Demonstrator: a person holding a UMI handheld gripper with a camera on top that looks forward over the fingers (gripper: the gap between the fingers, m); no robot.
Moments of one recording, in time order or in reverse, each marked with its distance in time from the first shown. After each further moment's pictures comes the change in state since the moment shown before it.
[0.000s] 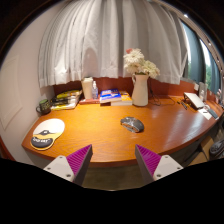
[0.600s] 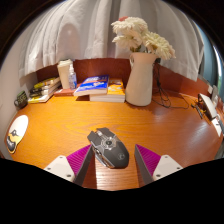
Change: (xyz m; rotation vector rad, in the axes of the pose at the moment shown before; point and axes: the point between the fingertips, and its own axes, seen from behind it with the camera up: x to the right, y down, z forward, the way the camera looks) arm 0.106 -0.025 0.213 -0.131 -0.047 -0.093
